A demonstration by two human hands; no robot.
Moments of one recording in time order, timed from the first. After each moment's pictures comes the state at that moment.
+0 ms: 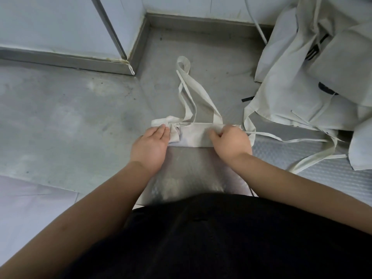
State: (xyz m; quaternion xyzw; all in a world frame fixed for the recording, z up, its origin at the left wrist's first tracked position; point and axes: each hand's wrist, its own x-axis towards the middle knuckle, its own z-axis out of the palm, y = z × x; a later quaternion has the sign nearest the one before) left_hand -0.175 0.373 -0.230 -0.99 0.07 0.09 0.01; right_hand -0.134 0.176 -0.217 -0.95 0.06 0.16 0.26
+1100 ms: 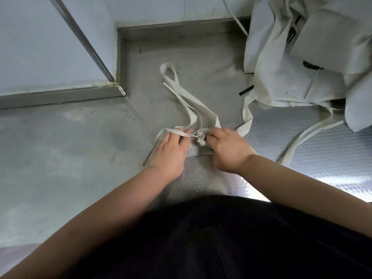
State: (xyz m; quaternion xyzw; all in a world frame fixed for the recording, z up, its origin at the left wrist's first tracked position) left_hand -0.143 0.394 -0.221 -0.96 0.22 0.14 -0.04; right_hand -0.146 0.216 -0.226 -0.97 -0.20 0.11 0.04
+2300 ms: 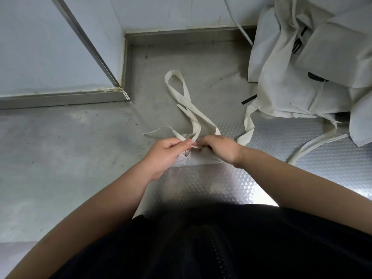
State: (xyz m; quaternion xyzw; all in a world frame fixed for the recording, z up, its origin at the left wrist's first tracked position) left_hand -0.128 0.393 -0.207 -0.71 -0.08 0.25 -0.65; right_hand -0.116 0.225 -0.197 -0.80 0.05 0.35 0.48
